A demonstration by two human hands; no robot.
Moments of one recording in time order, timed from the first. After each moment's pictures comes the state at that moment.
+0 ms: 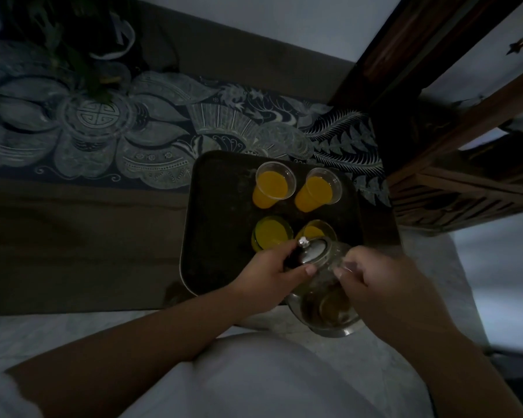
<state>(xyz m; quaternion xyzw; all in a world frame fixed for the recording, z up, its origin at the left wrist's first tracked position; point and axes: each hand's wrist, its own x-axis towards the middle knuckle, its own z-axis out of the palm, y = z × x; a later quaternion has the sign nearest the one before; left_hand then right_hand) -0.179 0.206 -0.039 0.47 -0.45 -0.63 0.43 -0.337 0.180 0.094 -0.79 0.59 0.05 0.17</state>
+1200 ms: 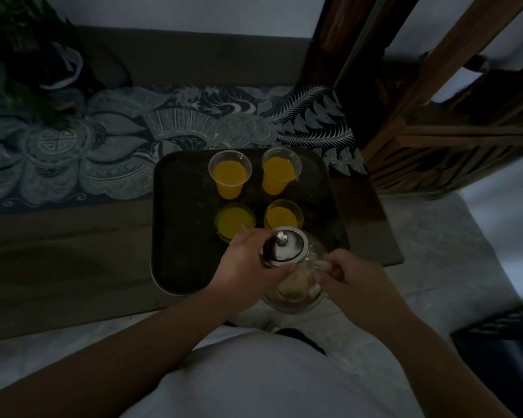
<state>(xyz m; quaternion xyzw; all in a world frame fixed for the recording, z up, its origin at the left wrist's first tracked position) -0.227 0.211 -0.040 0.60 -0.60 -0.38 0.35 -0.432 0.197 0.024 -0.71 0.61 -0.08 0.33</state>
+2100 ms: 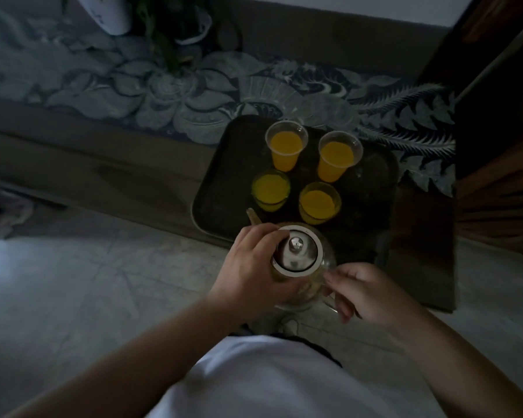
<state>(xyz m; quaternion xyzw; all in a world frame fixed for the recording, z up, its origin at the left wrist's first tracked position) -0.304 0.277 -0.013 0.76 -0.54 -0.17 0.31 -0.480 0.157 -0.001 -0.65 0.43 0.08 0.62</state>
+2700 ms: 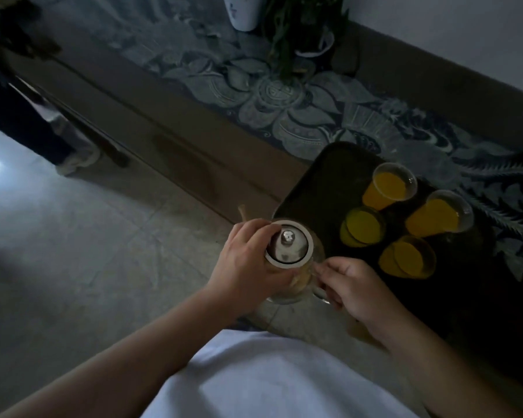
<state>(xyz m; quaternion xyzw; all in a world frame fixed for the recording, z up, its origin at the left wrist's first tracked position) -0.191 0.362 -0.010 0.86 -0.38 -0.11 0.33 -0.320 0.201 -0.014 -0.71 0.32 0.09 0.62</state>
